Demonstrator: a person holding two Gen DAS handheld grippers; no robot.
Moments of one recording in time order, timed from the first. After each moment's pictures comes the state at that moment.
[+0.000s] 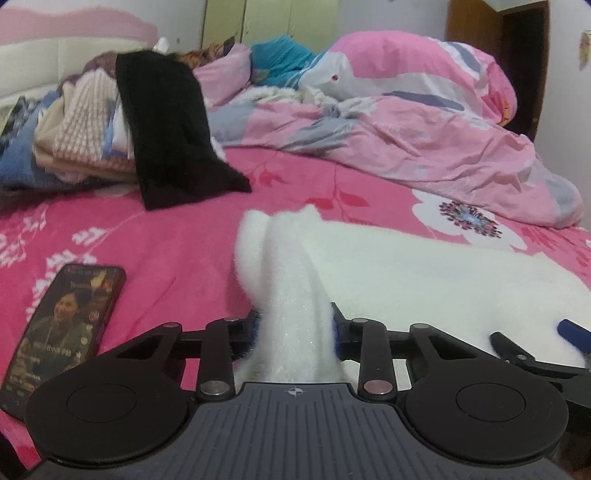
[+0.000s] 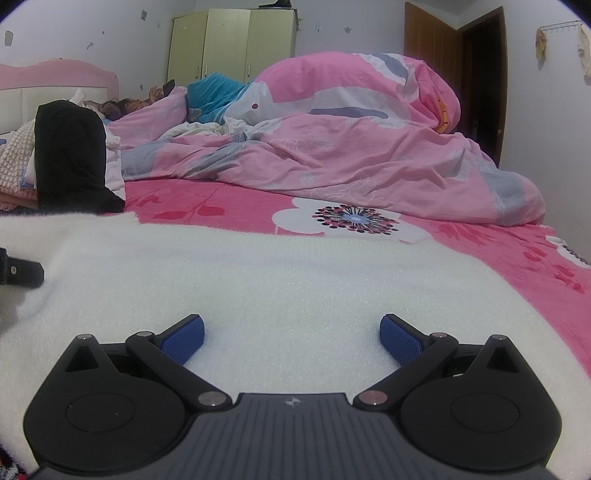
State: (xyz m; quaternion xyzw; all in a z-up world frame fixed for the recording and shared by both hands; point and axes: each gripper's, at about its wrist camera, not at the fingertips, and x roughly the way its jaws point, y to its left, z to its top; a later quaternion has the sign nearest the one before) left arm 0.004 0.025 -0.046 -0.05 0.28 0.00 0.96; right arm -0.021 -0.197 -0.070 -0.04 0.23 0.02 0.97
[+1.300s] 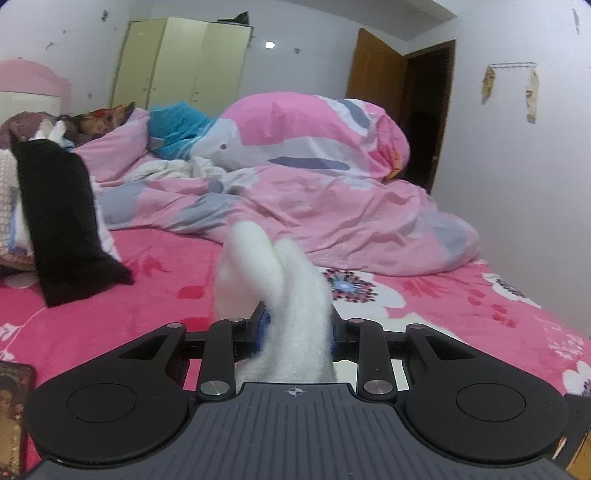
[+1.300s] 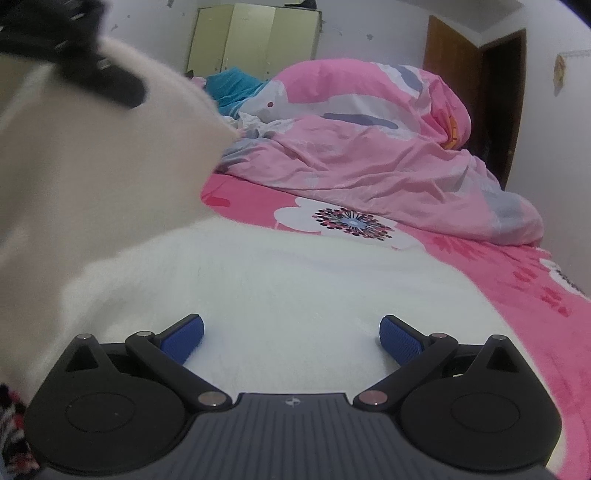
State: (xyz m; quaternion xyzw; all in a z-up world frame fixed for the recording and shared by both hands) left arm -0.005 -0.033 0.024 -0.06 0.19 -0.16 0.97; right arm -0.047 -0.204 -0.062 -0.09 0.23 0.04 0.97
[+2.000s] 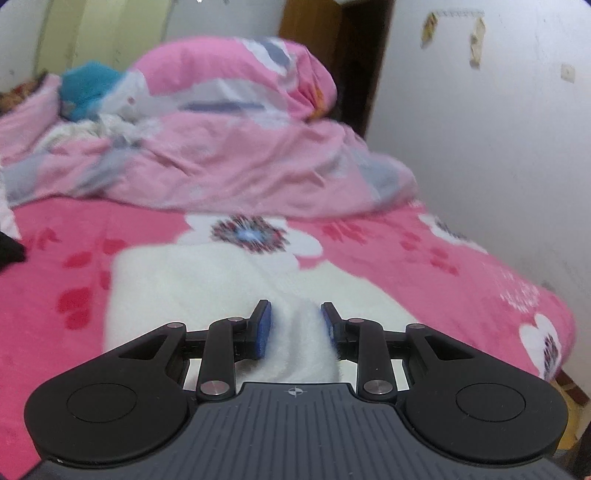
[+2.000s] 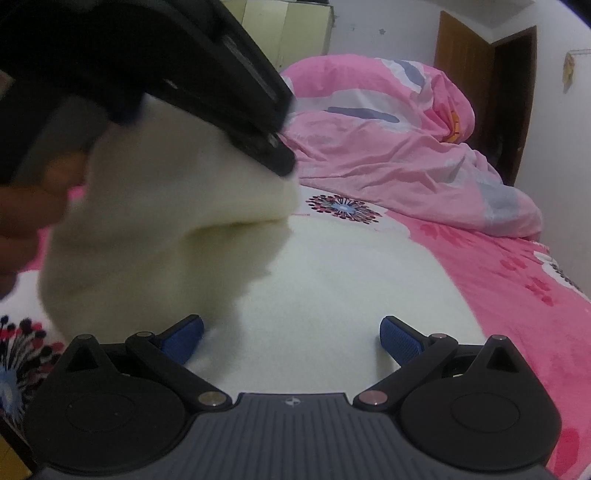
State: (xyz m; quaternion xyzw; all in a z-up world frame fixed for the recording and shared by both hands) left arm 0.023 -0.125 -0.008 -0.02 0.28 -0.28 0.92; right arm -0.085 -0.245 -0.054 -0.09 0.25 0.06 0.96
